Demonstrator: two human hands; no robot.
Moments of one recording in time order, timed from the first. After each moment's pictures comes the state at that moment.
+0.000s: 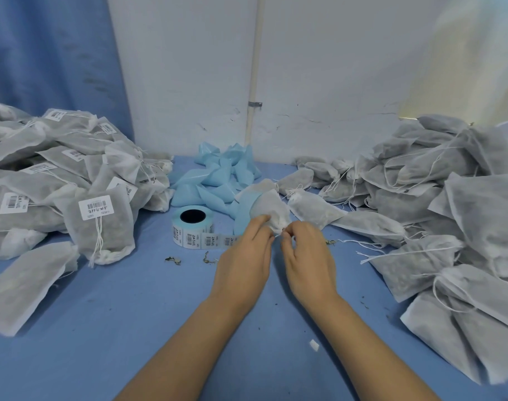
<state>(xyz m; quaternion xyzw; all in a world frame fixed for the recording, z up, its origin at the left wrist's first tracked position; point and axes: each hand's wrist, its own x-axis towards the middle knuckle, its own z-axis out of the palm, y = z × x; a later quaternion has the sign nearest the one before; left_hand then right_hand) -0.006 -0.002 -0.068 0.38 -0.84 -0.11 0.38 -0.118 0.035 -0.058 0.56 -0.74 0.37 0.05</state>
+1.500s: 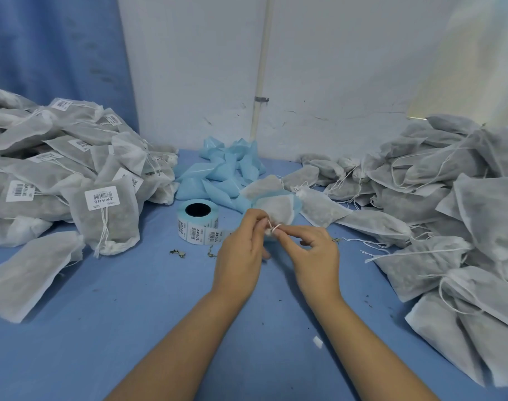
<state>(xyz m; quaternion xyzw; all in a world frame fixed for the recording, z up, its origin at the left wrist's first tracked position) -0.003 -0.007 -0.069 0.35 -0.71 -0.34 0.51 -0.112 0.036 -0.065 0.50 -0.60 0.62 -0.08</state>
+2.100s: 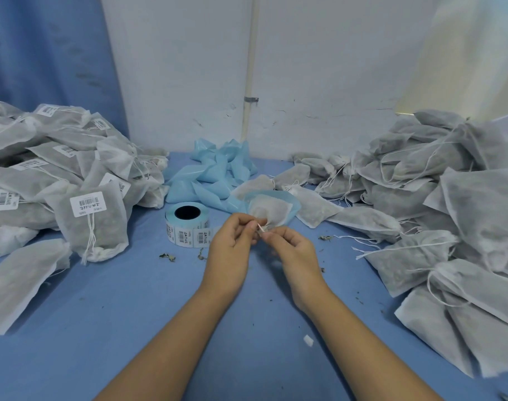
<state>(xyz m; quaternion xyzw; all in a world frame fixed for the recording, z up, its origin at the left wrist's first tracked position) -0.009 -0.014 -0.070 0.29 -0.60 -0.50 0.55 -0.106 0.034 -0.059 0.40 -0.53 0.65 -0.36</state>
